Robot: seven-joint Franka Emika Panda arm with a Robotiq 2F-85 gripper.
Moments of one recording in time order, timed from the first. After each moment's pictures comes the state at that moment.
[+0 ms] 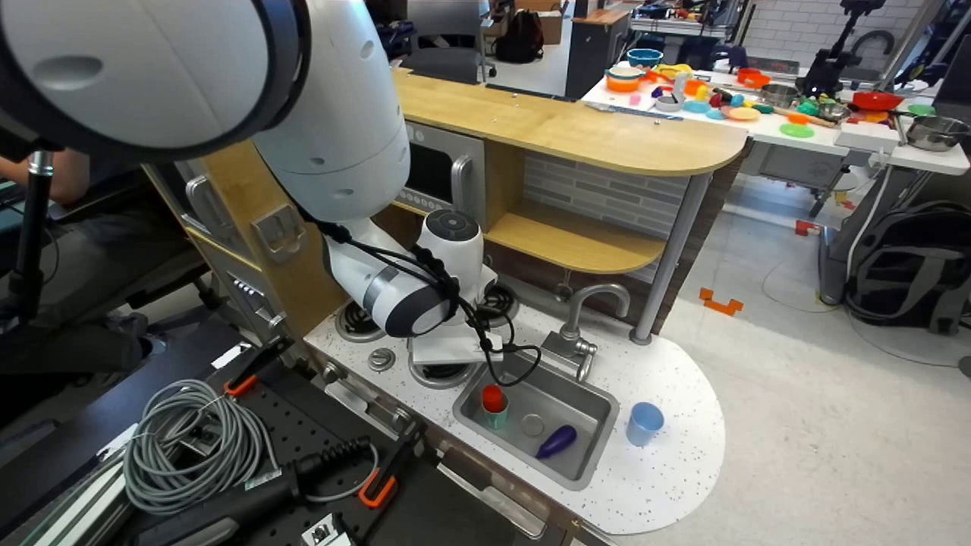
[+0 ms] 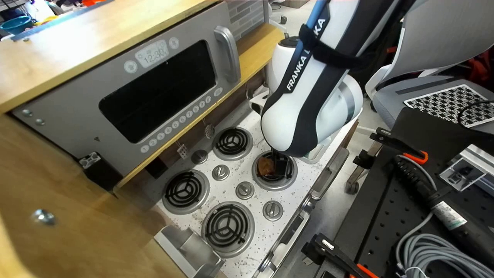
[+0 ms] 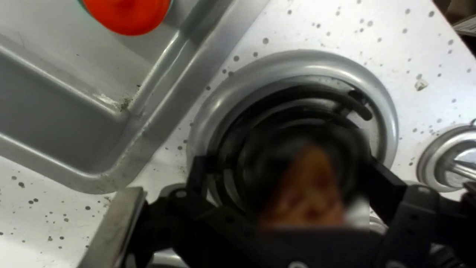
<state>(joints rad) -0.24 0.97 0.18 -2.00 0.03 2.98 -0.89</state>
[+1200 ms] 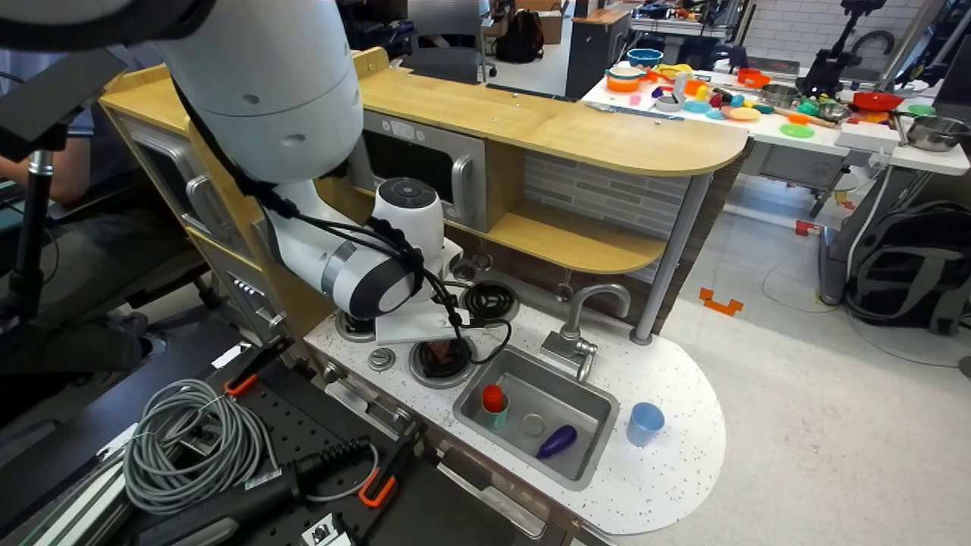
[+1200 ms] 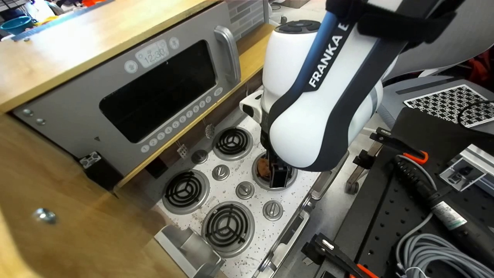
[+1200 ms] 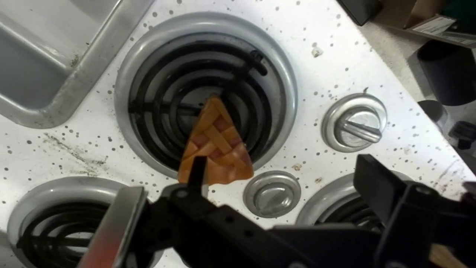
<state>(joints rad) -0.25 0.82 0.24 -2.17 -0.08 3.01 -0.79</state>
